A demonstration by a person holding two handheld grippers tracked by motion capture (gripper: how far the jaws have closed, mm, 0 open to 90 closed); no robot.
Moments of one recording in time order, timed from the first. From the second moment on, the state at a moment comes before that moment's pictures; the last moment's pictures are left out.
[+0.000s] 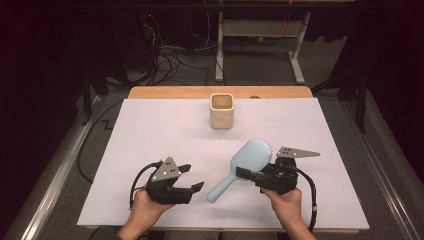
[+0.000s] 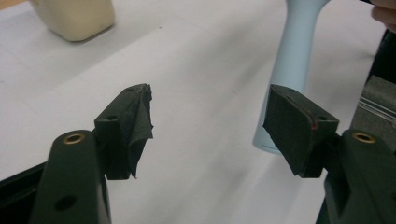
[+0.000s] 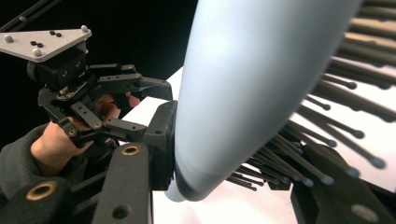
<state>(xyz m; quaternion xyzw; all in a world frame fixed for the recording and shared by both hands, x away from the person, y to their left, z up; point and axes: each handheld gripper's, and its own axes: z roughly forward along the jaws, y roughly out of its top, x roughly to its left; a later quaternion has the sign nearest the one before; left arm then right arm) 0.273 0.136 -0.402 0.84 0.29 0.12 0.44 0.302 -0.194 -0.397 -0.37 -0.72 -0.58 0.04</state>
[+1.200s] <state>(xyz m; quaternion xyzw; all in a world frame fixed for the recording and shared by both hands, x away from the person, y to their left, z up) 0.276 0.189 -0.413 0.80 0.35 0.14 0.47 0.305 -0.212 -0.391 -0.39 -0.73 -0.56 0.02</state>
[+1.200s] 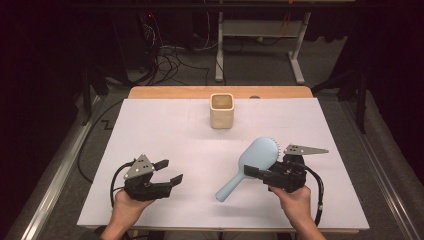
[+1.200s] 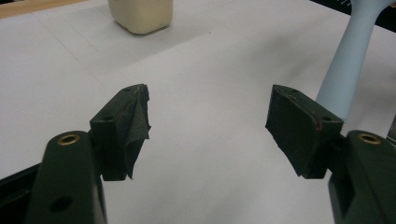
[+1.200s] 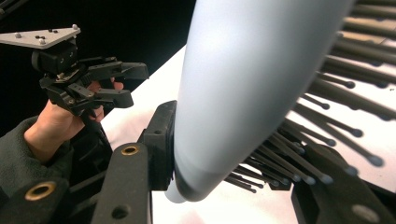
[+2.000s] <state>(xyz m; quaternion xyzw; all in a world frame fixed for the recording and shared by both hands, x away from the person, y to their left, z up) 0.276 0.206 -0.417 0.78 0.37 0.15 0.48 0.306 -0.220 -0.382 -0.39 -0.74 -0.55 0.01</state>
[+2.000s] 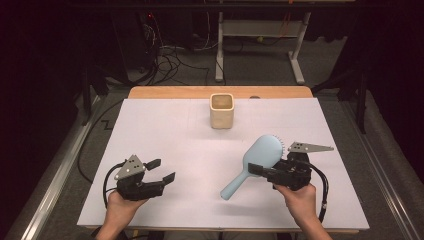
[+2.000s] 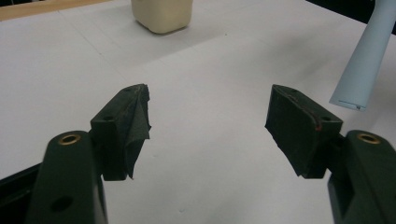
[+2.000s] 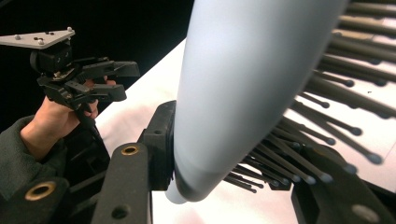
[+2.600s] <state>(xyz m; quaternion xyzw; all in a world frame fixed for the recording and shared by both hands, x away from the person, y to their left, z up) 0.281 0.216 -0.422 0.77 0.39 0.16 0.48 0.311 -0.229 -0.370 -0.40 -0.75 -0.53 -0.01</state>
